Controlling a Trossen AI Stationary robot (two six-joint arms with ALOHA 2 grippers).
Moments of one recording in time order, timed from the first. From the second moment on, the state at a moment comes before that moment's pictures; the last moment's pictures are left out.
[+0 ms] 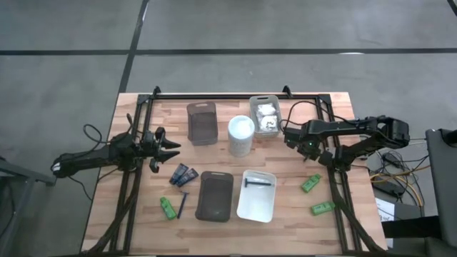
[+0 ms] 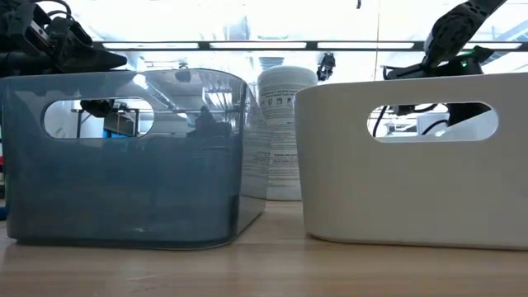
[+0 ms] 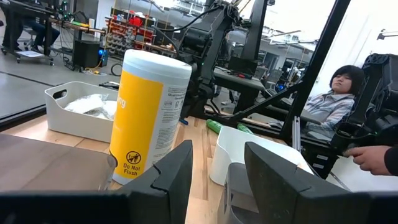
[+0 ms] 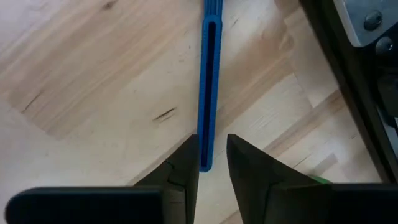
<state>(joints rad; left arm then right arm) 0.15 0.02 0.01 0.04 0.14 -0.28 -0.31 1.34 0.62 -1.04 -0.02 1.94</state>
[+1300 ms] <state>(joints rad) 0.15 0.02 0.01 0.04 0.14 -0.28 -0.31 1.34 0.63 -1.00 -0.01 2.05</state>
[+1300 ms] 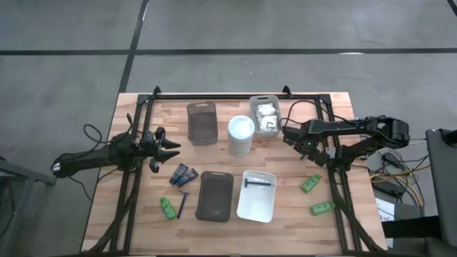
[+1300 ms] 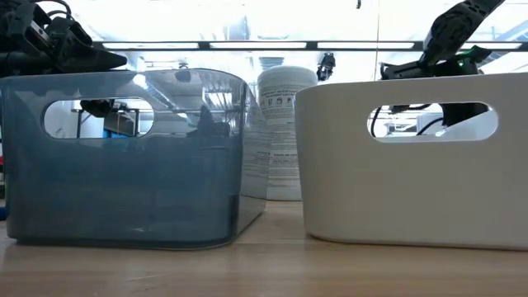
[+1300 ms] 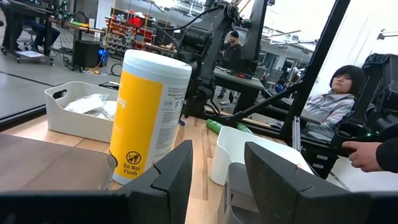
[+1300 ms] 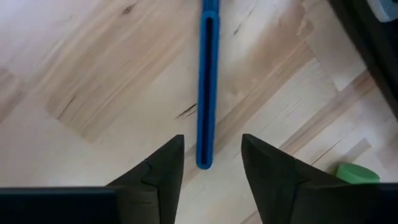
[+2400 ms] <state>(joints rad) 0.15 0.02 0.01 0.04 0.14 -0.28 -0.31 1.34 0.55 -0.86 0.01 2.03</state>
